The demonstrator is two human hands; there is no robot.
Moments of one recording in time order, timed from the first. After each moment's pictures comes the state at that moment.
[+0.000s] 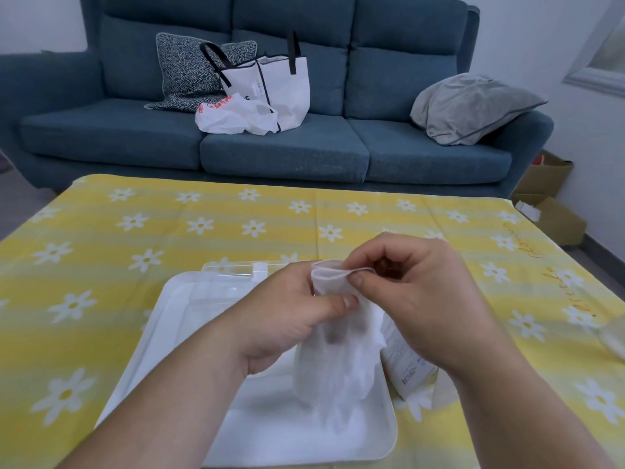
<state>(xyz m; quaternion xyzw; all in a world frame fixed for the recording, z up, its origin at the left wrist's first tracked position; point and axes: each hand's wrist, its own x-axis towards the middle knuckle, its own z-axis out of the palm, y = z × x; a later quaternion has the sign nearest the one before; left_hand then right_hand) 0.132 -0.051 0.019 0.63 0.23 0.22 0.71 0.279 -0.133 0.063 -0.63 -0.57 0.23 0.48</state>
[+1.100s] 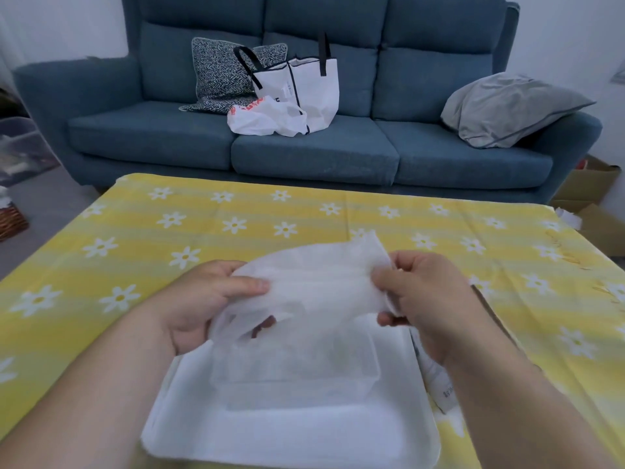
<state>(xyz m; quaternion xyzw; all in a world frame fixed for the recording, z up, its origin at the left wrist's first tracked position) 0.029 0.006 0.008 0.49 0.44 0.23 0.72 0.257 -0.091 0.038 -0.70 -0.38 0.37 0.48</state>
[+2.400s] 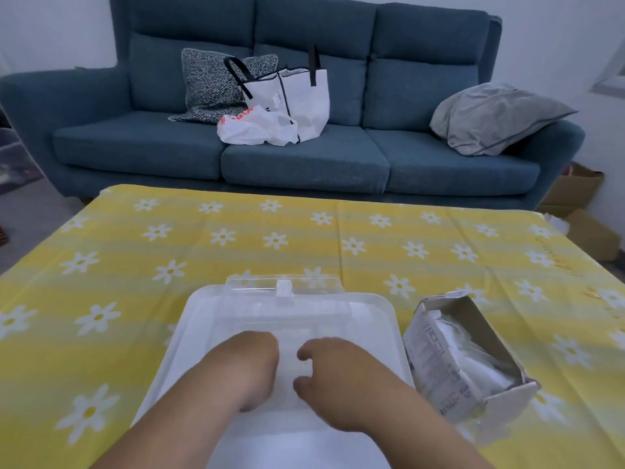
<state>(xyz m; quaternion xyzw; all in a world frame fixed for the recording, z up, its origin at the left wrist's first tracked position) 0.084 -0.016 -0.030 0.82 0.50 -0.25 0.14 0.208 -0.086 -0.011 -0.72 -0.61 0.31 0.03</state>
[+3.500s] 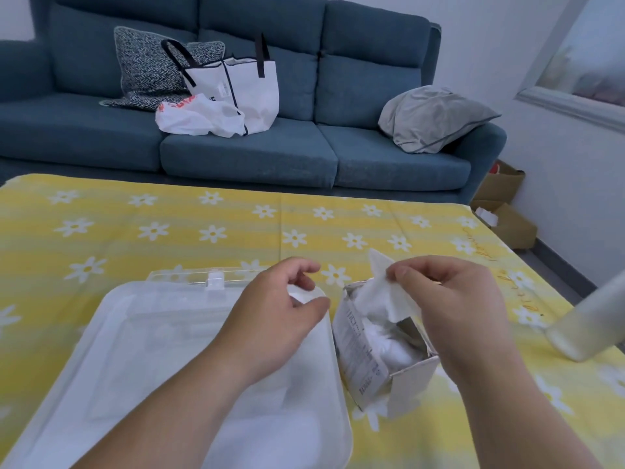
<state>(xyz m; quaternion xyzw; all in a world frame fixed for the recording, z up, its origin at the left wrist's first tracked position) 0.178 -0.060 0.002 0.71 0.39 0.31 0.49 0.342 -0.158 0.048 -0.74 -0.39 0.13 0.53</state>
